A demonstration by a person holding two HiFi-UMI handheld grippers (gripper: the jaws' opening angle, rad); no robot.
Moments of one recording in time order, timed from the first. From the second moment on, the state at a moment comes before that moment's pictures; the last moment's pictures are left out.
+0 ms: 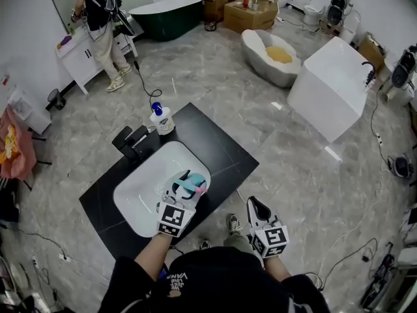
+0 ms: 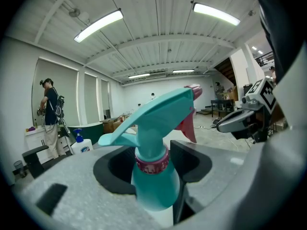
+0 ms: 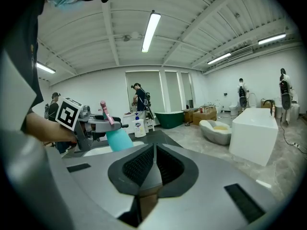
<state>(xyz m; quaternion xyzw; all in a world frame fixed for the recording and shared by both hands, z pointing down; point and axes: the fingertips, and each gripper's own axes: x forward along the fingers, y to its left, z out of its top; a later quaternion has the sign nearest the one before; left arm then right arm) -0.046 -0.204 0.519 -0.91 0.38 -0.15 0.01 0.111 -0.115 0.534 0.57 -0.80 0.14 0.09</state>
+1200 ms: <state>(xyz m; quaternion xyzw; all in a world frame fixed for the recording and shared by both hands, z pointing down) 0.036 -0.410 0.574 -0.89 0.43 -0.16 -0.02 0.203 -0.223 0.565 0.52 -0.83 0.17 0.13</state>
